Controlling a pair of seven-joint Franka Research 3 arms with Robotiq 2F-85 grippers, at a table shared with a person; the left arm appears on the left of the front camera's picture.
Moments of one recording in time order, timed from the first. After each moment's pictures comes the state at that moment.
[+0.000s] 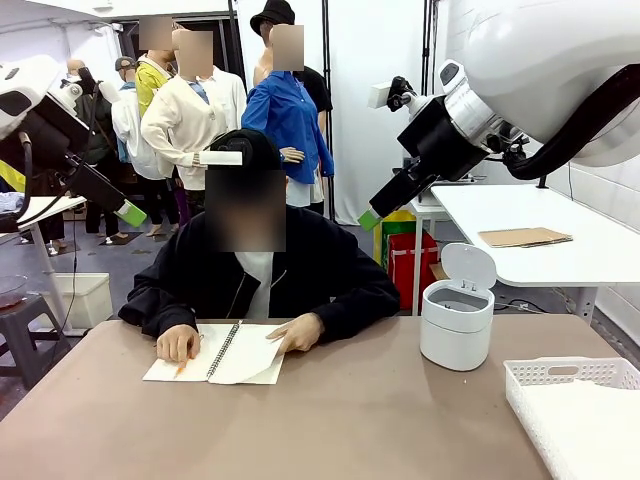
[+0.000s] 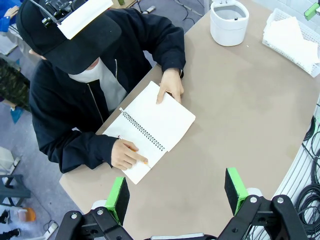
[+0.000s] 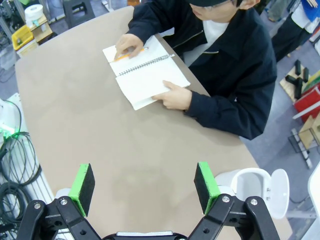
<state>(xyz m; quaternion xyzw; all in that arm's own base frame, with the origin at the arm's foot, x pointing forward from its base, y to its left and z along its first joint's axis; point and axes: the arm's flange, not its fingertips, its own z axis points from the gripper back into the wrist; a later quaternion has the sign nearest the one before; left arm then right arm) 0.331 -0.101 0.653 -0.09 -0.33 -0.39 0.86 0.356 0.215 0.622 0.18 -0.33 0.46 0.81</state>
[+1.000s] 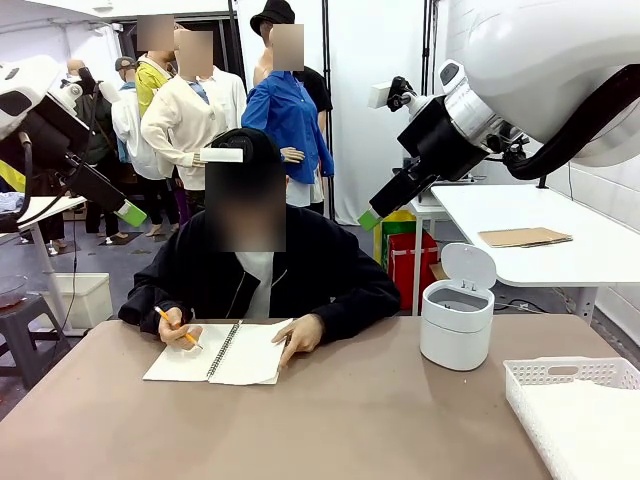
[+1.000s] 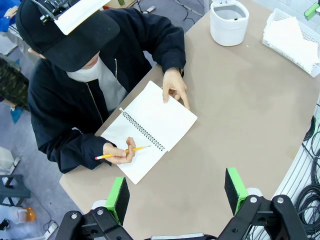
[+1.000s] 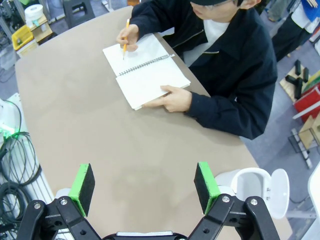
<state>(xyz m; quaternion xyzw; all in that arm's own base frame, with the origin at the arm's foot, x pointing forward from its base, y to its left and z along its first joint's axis) 0.331 -0.101 0.653 -0.09 -0.33 -0.39 0.86 0.356 0.215 0.622 0.18 -0.33 0.46 0.81</state>
